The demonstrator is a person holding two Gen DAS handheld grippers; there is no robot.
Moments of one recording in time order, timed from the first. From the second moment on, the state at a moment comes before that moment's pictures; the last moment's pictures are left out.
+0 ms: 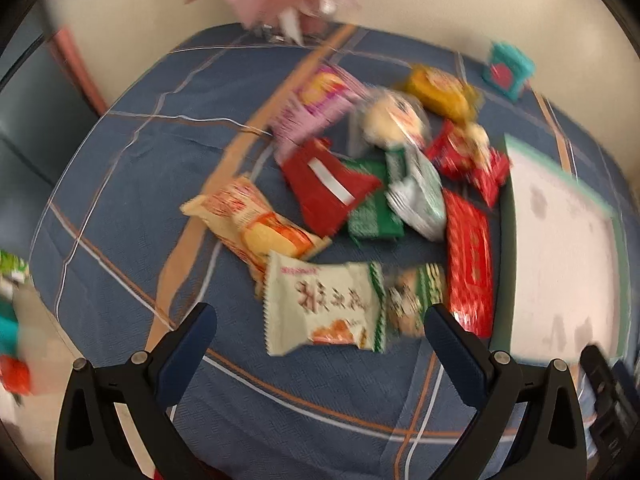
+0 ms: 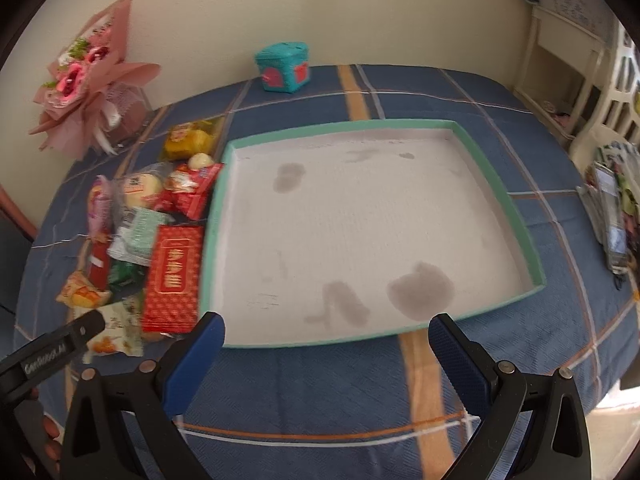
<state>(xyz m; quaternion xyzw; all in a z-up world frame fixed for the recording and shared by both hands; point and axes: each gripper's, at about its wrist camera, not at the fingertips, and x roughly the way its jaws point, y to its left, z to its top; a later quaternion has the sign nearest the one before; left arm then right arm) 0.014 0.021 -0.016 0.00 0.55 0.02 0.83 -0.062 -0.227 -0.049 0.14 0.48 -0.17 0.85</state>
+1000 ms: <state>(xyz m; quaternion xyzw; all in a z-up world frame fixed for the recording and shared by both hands) 0.053 0.069 -0.093 -0.14 0.64 0.01 0.76 0.013 -0.146 -0.079 0.12 0.52 -0.04 0.84</state>
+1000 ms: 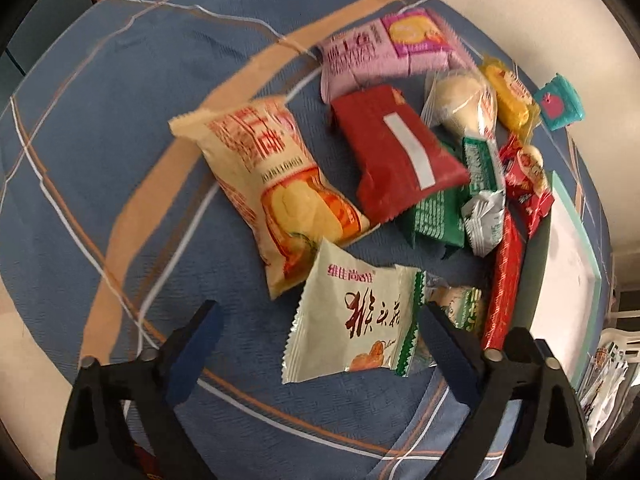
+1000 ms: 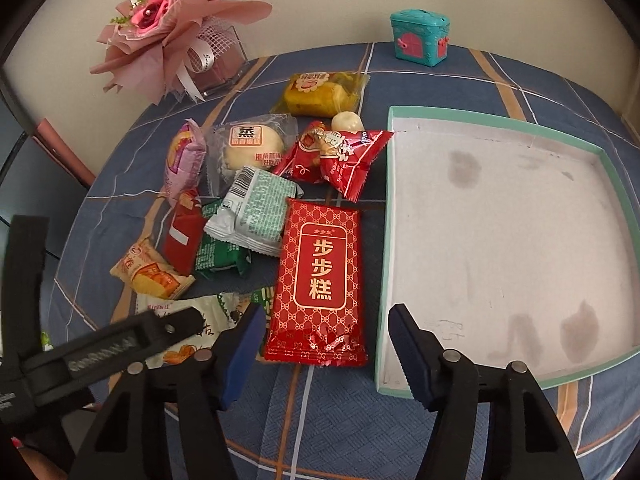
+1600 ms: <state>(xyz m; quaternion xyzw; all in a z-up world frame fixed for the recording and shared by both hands) 0.049 0.073 -0.098 -0.22 0.62 -0.03 0.76 0.013 -0.141 -0.077 0.12 0.52 -0.03 0.84</state>
